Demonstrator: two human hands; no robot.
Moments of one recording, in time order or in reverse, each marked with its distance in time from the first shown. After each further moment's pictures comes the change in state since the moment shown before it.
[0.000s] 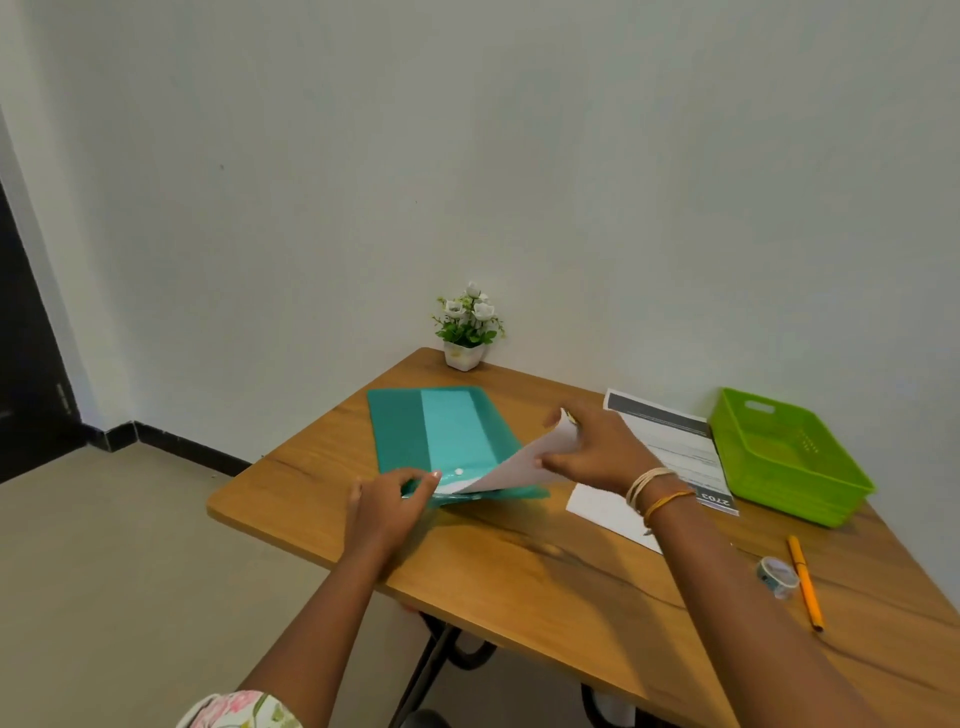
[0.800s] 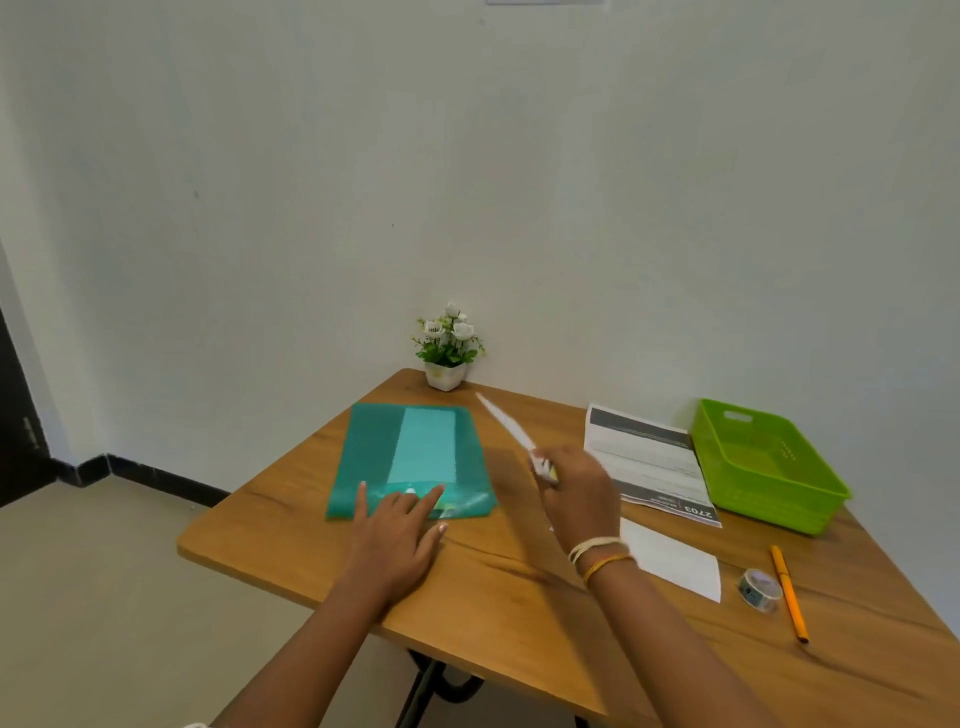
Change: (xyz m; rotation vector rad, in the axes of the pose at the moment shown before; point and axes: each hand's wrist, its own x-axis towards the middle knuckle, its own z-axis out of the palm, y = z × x) left_hand 0.002 0.001 0.019 0.623 -0.121 0.359; right_hand -0.009 0.026 0.061 -0.110 0.549 0.007
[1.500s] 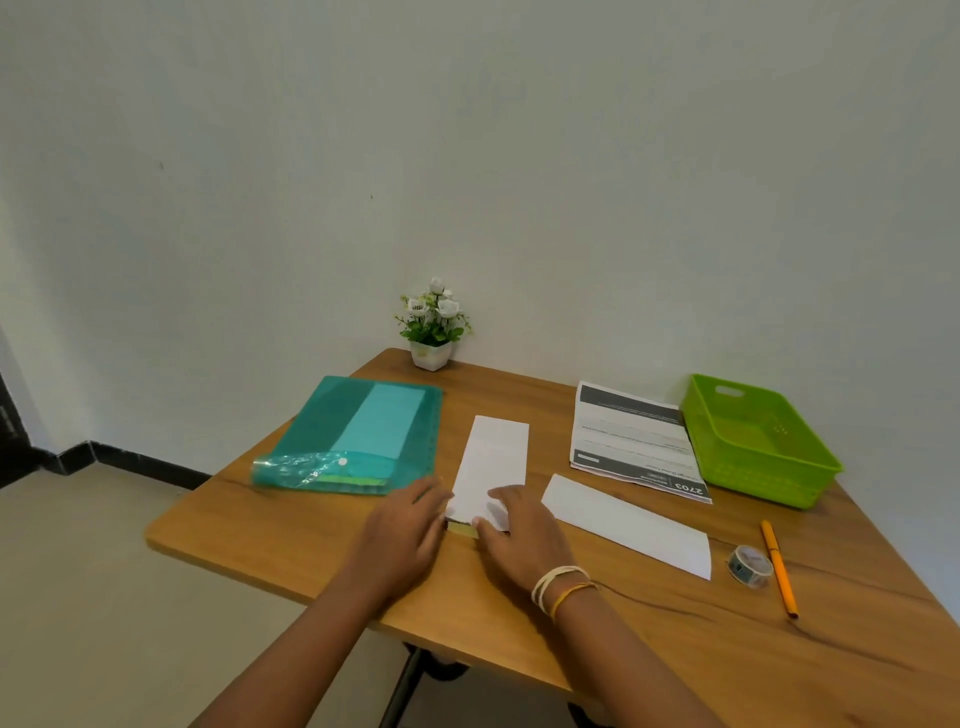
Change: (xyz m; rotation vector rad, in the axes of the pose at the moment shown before) left_hand 0.000 0.027 -0.001 -0.345 0.127 0.187; right_hand -0.048 0.002 0.038 0.077 -0.508 0.150
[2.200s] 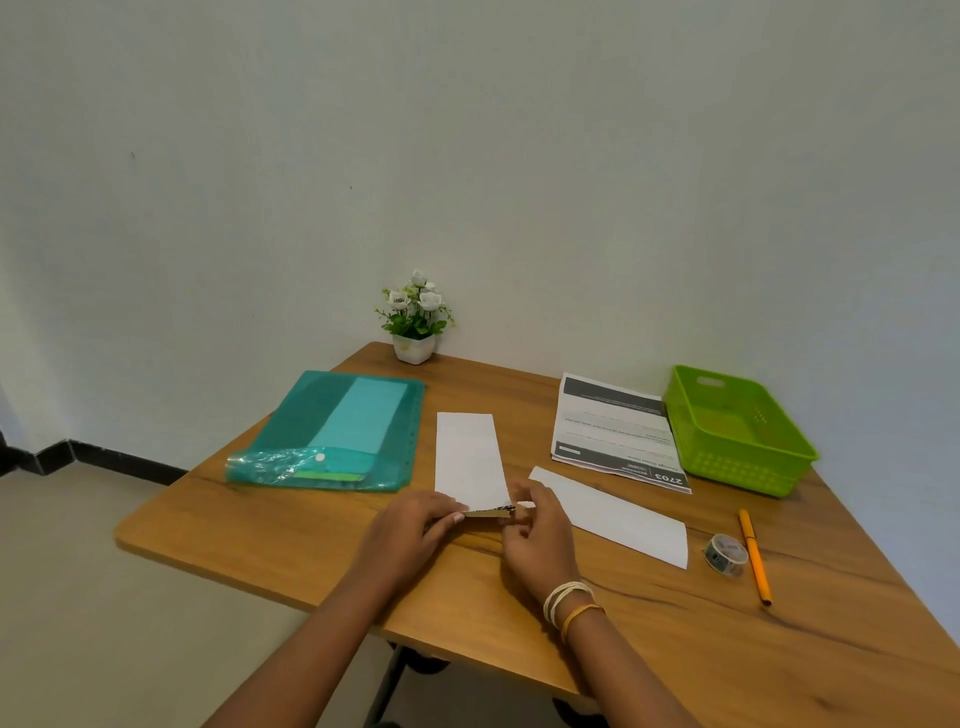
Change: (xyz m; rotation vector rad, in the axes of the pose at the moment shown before) left_hand 0.010 0.024 0.017 -0.196 -0.123 -0.135; right_hand -0.017 0.025 -0.002 0.415 0.248 0.137
